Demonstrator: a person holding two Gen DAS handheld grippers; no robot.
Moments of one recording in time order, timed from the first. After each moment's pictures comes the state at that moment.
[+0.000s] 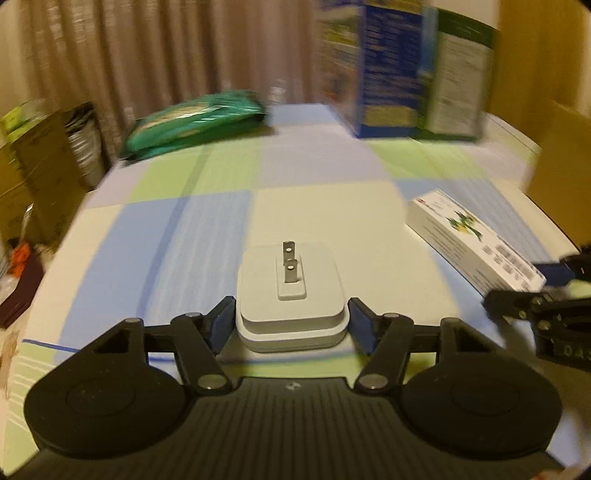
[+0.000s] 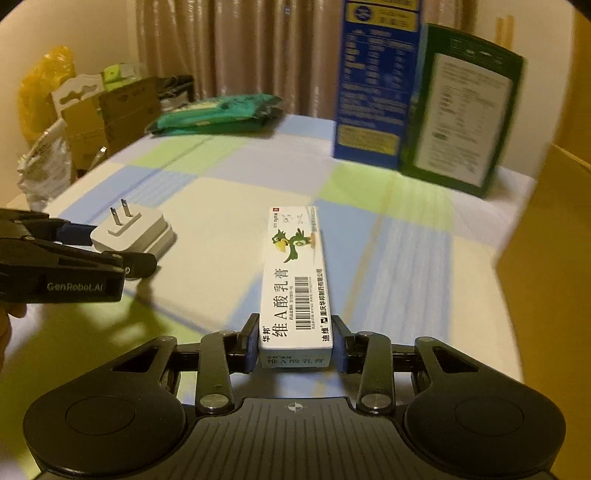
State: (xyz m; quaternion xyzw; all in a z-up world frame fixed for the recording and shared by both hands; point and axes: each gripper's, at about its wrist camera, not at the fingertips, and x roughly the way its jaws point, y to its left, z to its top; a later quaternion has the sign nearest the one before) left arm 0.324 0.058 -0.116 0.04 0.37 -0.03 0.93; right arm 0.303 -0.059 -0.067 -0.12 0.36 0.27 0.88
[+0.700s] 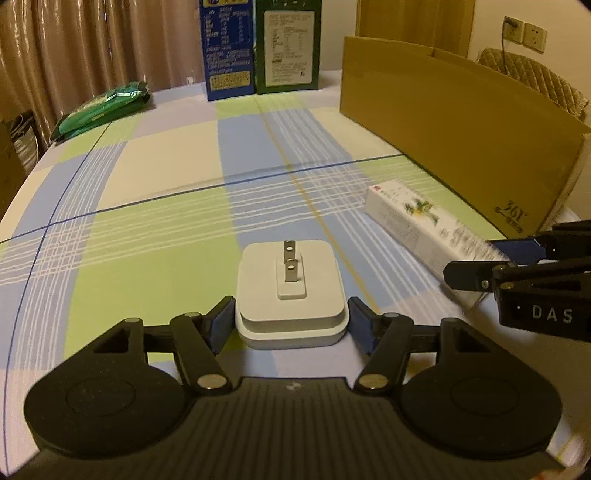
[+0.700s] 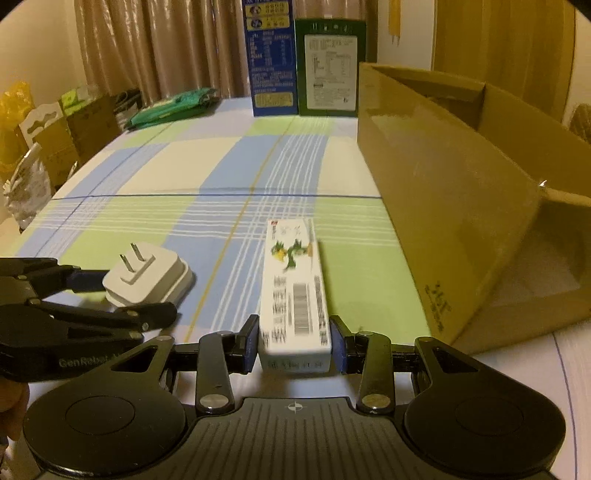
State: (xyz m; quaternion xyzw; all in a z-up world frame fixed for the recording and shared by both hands) left arm 0.157 -0.052 -0.110 0.05 0.39 -0.12 0.91; right arm 0.141 -0.182 -0.044 -0.06 0.38 0.20 0.90
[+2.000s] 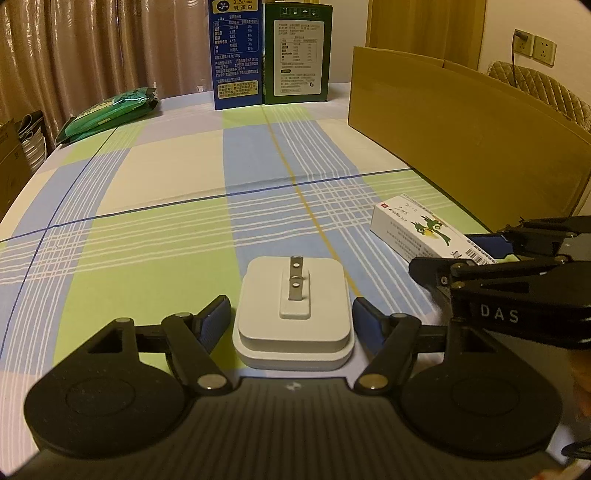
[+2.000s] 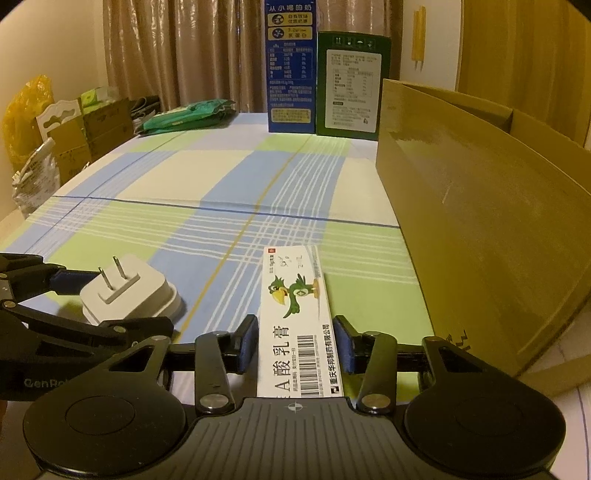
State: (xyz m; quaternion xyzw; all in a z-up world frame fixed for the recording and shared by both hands) left arm 0.163 -0.052 -0.112 0.04 0.37 -0.10 0.92; right arm 0.175 -0.171 -0.065 -0.08 0.34 0.23 0.91
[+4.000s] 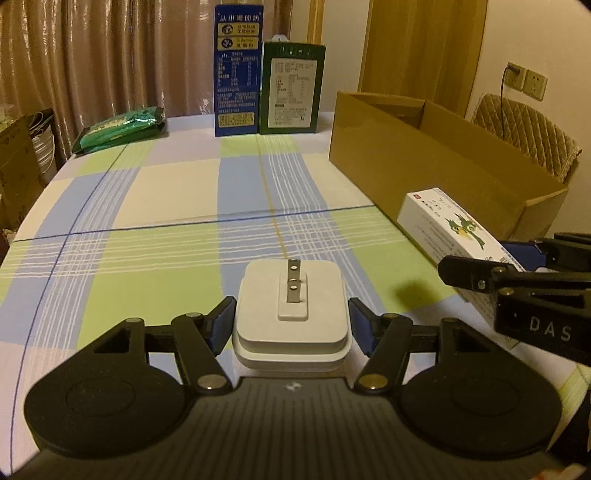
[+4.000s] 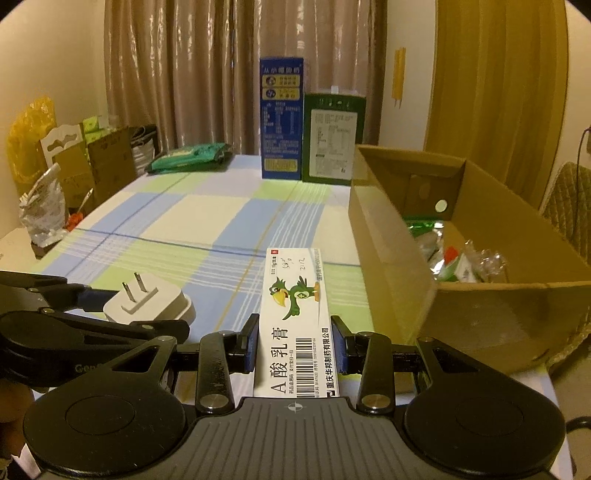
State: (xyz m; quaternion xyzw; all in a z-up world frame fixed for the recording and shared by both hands) left arm 0.114 -0.072 -0.053 0.00 0.35 -0.08 0.93; right arm 0.102 -0.198 0.017 -0.07 0.30 0.21 0.93
